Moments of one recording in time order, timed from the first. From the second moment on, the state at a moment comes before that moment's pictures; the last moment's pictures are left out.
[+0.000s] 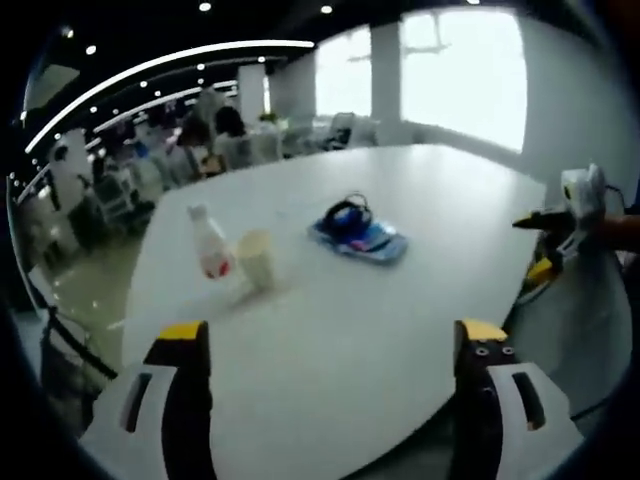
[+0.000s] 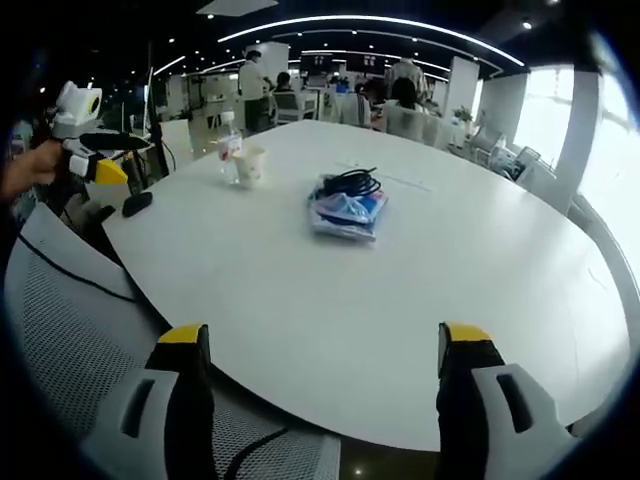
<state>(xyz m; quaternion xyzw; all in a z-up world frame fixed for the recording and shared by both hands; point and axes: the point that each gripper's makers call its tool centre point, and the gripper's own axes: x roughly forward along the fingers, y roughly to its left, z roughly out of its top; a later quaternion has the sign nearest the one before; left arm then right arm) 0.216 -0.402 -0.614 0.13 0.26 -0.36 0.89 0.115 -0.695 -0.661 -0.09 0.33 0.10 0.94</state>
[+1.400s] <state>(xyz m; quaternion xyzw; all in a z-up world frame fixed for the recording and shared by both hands) 0.183 -0.430 -0.634 0.14 0.24 -0.42 0.86 0.193 -0.681 -0.616 -0.23 0.33 0.18 0.90</state>
